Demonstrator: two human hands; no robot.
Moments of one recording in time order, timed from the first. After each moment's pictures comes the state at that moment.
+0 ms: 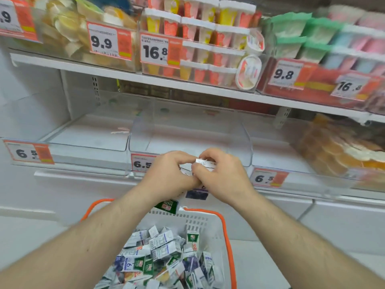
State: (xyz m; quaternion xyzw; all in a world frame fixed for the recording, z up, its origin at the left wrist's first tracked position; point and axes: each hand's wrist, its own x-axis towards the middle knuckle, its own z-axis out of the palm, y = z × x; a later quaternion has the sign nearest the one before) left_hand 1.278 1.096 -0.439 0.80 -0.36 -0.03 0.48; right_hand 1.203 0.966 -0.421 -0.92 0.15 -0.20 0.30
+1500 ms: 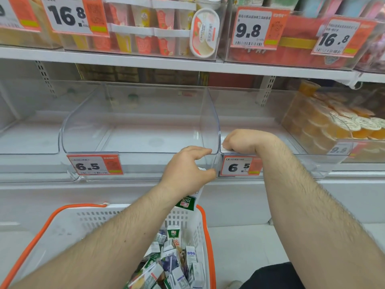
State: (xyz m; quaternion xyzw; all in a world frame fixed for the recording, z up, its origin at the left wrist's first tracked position) left_hand 1.261 0.954 -0.477 0.83 -0.33 -0.08 0.43; right_hand 1.235 0.772 -0.421 -0.95 0.24 0.13 0.15
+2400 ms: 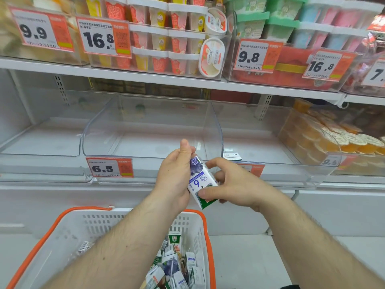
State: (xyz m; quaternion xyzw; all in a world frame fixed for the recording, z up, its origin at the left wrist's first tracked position) left_hand 1.234 0.981 -0.438 0.52 -0.02 -0.24 0.82; right_hand 1.159 0.867 -0.427 -0.87 0.17 0.05 0.46
